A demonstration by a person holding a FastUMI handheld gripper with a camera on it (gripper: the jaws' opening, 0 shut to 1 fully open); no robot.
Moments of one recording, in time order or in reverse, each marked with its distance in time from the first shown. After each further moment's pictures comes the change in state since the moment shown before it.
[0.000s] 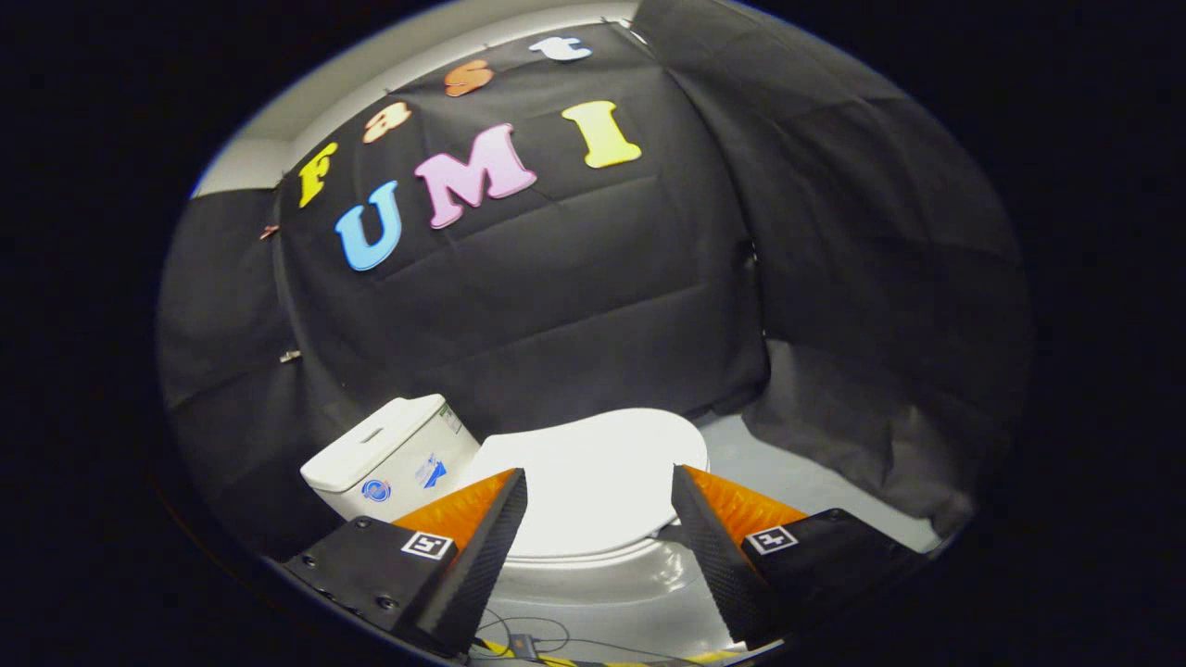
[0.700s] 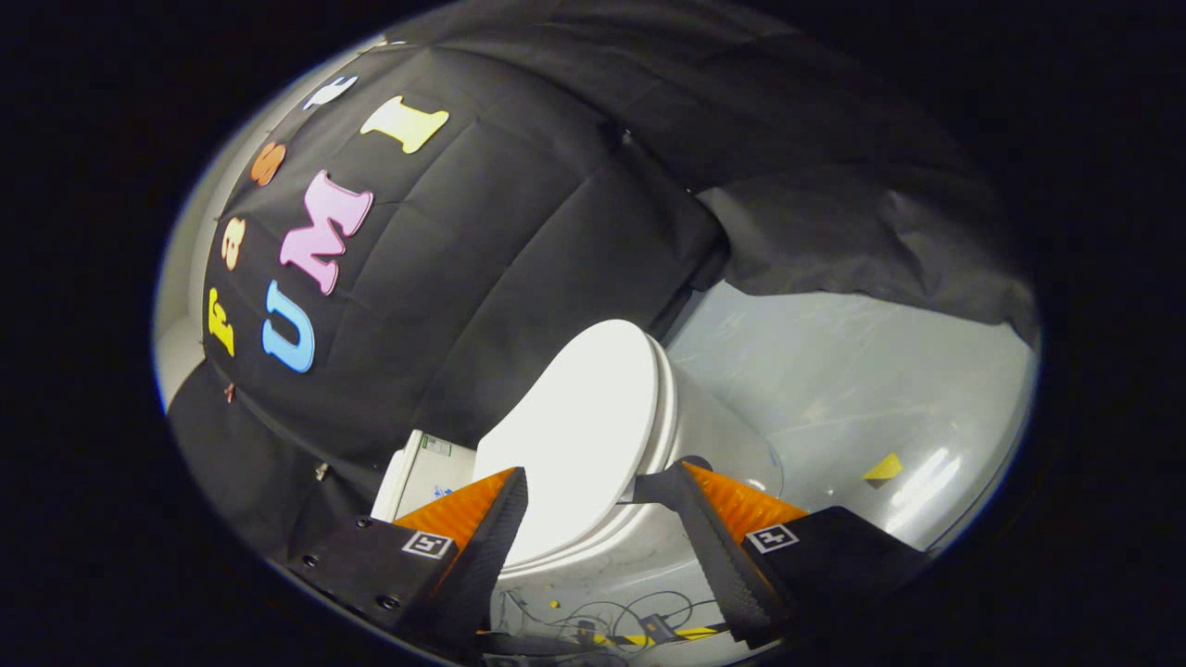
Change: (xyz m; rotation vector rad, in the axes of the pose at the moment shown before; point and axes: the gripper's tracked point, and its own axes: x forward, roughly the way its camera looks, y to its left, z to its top) arm 0.053 -0.085 -0.076 0.563 0.175 -0.024
